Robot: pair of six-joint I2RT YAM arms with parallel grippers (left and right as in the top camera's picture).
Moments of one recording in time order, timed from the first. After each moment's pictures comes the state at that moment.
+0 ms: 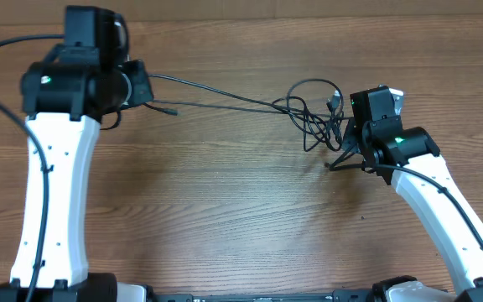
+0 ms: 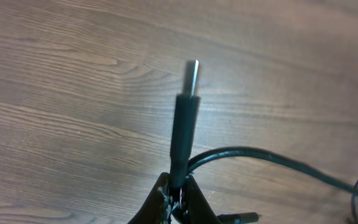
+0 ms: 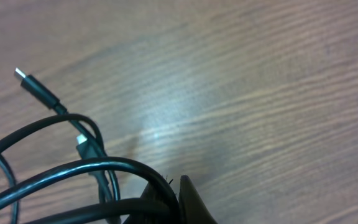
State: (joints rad) left arm -0.04 1.59 1.84 -1.25 -0.01 -0.34; right arm 0.24 1.40 1.08 -0.76 0.33 0.49
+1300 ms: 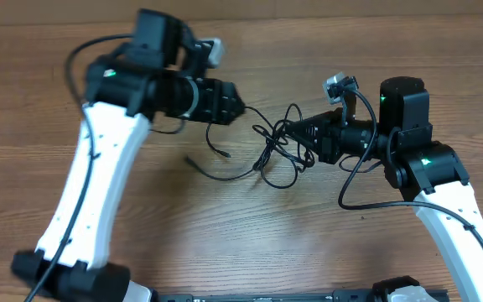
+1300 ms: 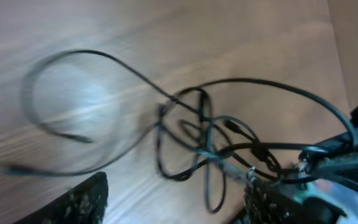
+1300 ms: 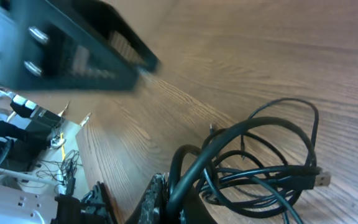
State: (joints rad) left arm -0.32 1.69 1.84 -1.25 0.51 -0.16; right arm 0.21 1.24 1.08 -0.47 -0.88 0.17
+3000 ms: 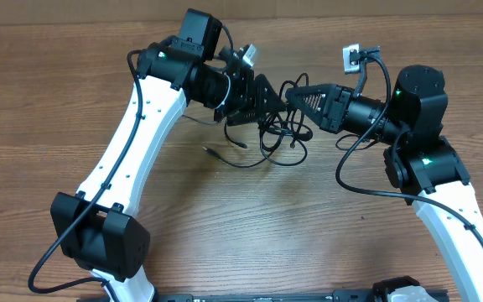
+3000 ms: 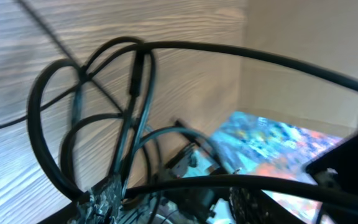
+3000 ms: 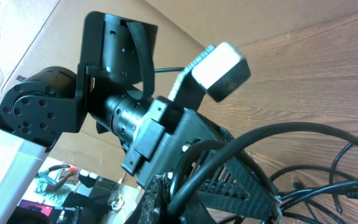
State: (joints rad) left arm -0.35 1.87 1.84 -1.16 0.86 -0.47; right arm 0.20 1.24 1.08 -0.09 -0.88 0.73
